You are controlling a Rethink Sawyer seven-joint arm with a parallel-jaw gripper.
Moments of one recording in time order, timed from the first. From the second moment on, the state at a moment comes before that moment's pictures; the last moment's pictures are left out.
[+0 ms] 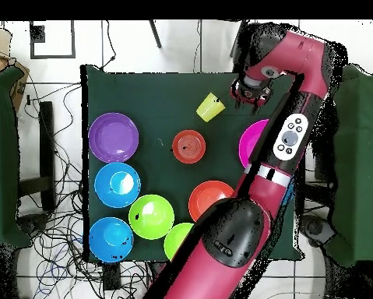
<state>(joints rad) -0.55 -0.05 1.18 0.13 -1.41 2.00 1.75</state>
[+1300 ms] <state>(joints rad) -0.57 -0.11 1.63 0.14 -1.92 2.22 1.75</state>
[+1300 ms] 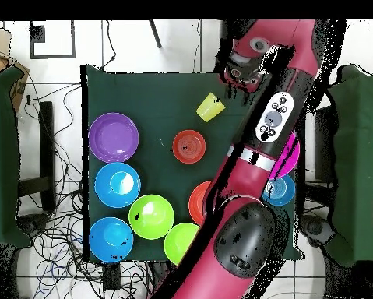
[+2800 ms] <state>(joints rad) -0.84 -0.40 1.31 1.01 -1.16 1.73 1.98</state>
